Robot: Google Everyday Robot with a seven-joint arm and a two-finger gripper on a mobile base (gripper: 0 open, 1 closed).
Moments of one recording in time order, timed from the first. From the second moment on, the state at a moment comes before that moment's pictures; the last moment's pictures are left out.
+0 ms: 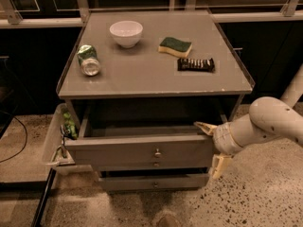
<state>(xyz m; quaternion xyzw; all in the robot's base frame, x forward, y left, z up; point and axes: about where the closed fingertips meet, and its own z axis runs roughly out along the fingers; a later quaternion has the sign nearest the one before) 0.508 -0.198 0.623 -0.73 0.61 0.11 0.28</state>
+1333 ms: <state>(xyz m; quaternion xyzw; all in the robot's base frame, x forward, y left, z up) 0.498 -0.197 0.641 -0.74 0.60 0.11 0.28</state>
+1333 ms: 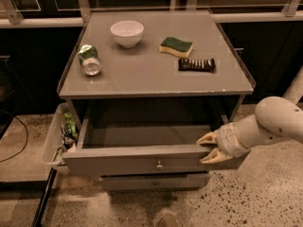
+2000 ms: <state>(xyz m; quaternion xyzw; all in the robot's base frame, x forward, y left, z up) 0.497 -0.197 0.641 -0.74 0.60 0.11 0.28</state>
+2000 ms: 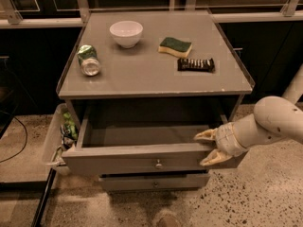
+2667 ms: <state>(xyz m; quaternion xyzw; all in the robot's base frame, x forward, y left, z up) 0.452 -0.223 0.643 -0.73 0.60 0.13 0.30</state>
